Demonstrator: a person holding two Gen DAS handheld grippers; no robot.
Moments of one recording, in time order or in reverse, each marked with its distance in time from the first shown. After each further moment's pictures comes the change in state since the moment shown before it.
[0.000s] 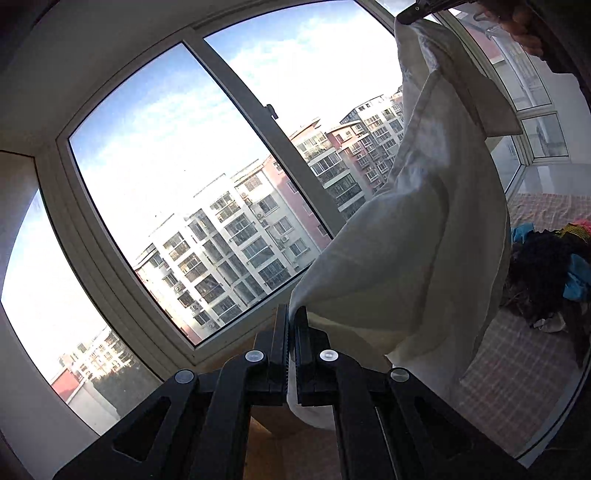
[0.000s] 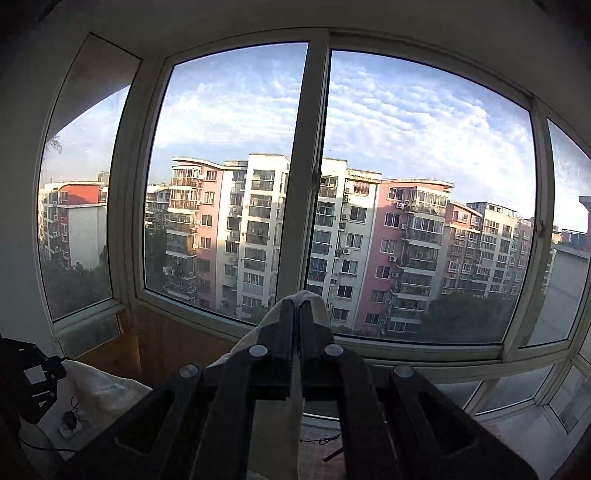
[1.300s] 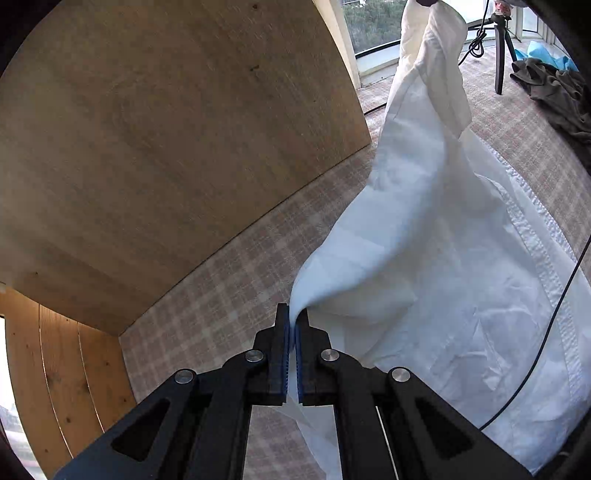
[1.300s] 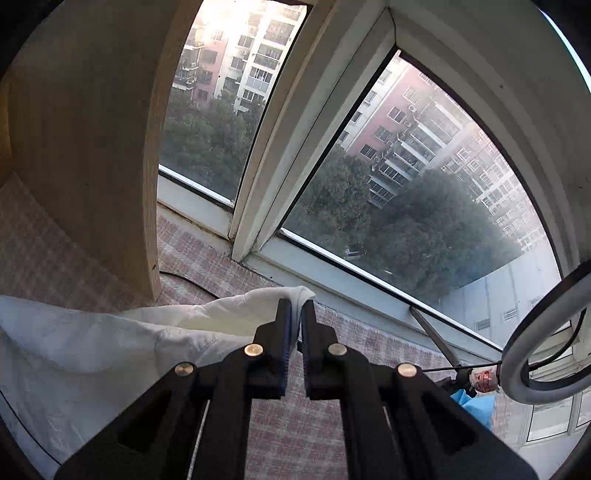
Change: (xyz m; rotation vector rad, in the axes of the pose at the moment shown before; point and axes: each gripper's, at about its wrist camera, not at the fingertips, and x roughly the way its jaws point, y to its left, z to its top) left arm 0.453 -0.227 -0.314 0.040 0.862 -0.396; right arm 0.560 0.066 -0.463 -0.287 0.926 -0.024
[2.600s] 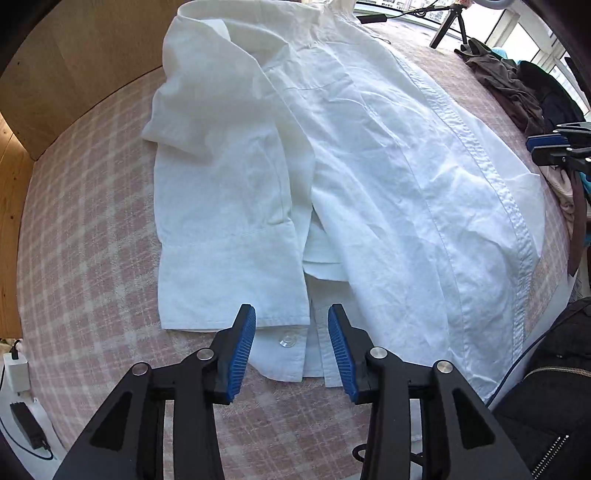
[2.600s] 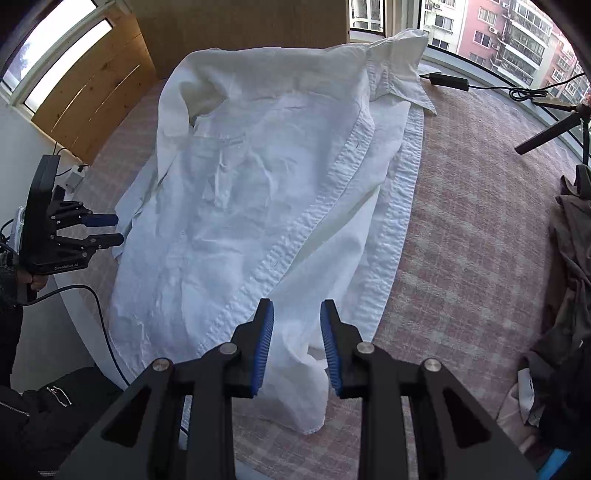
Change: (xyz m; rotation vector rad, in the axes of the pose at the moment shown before) left arm -0.021 -0.066 -0.204 -0.225 0.072 -0.341; right arm -0.089 0.130 -0.326 0.082 0.148 0.598
